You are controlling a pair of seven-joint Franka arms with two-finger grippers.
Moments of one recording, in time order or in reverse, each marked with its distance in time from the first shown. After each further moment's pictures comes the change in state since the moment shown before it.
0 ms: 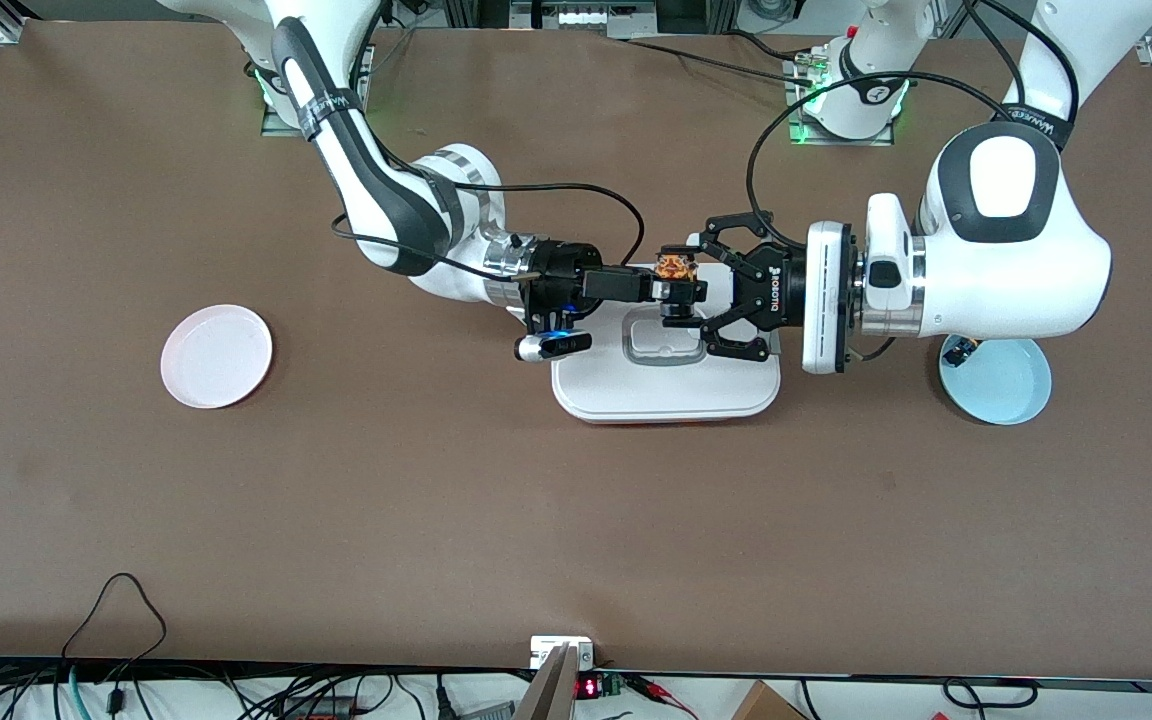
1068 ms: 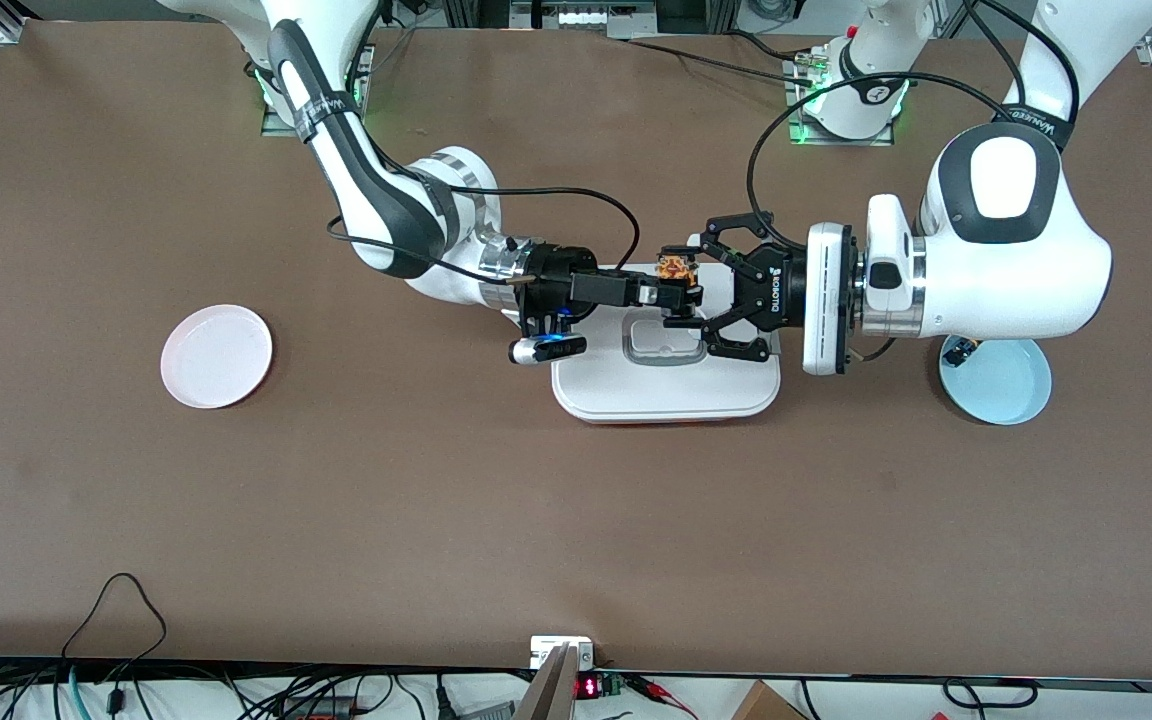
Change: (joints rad) left arm 0.000 0.000 0.001 0.000 0.002 -0.002 -0.007; right arm -0.004 -0.001 0.000 -0.005 -0.003 -0.001 -0.008
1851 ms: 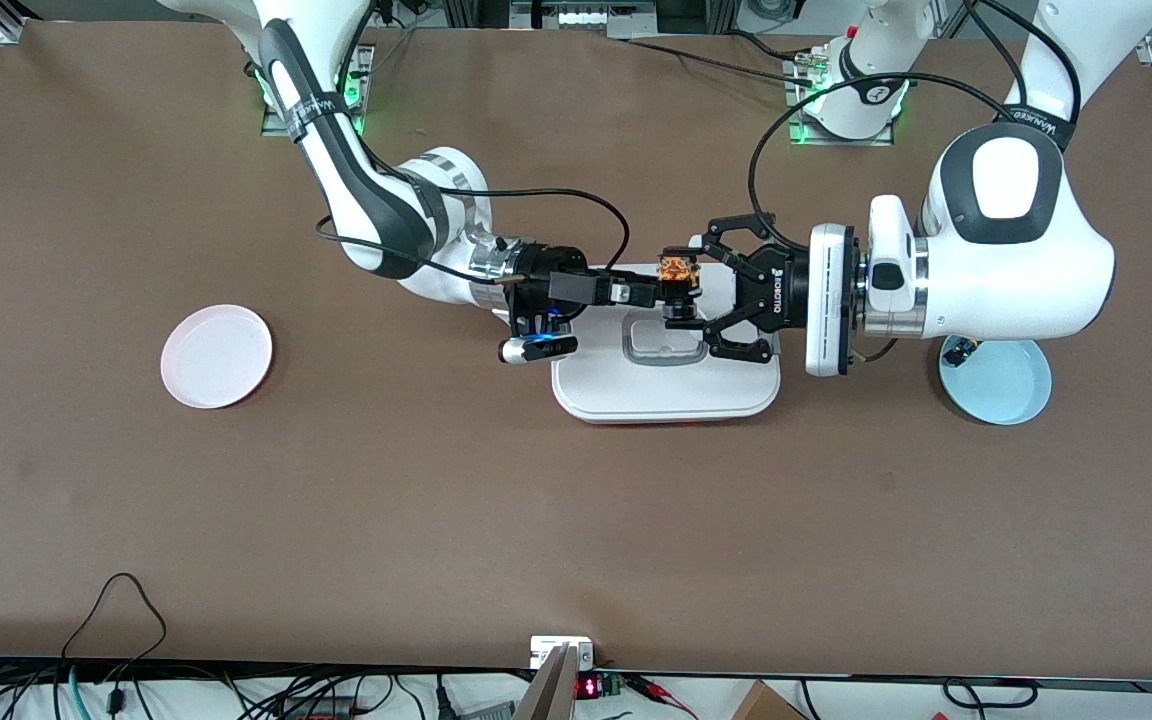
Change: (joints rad) left arm 0.000 0.000 0.002 0.003 0.000 -0.001 0.000; right arm -0.015 -0.018 0.000 -0.033 0.000 -0.022 -0.003
